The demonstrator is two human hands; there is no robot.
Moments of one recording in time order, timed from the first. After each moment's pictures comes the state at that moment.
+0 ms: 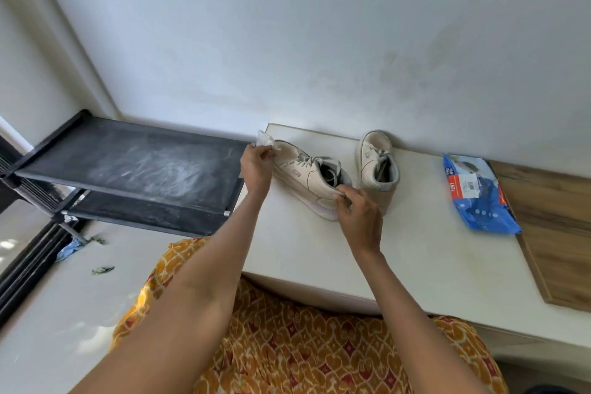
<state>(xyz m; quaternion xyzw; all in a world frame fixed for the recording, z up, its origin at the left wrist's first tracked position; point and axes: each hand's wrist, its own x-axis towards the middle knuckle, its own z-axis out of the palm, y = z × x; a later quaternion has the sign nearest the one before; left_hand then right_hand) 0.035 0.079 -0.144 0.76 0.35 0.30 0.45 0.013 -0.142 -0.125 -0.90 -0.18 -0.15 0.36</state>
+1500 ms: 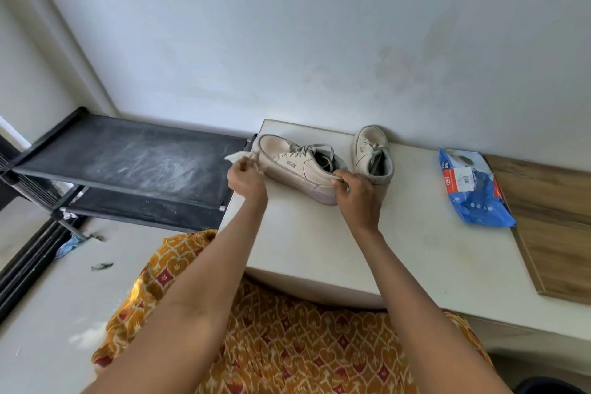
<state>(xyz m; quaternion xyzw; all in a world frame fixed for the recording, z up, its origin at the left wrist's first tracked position) 0.018 0.060 -0.158 0.52 0.50 0.37 0.58 0.036 -0.142 -0.119 -0.92 -0.17 -0.09 0.34</state>
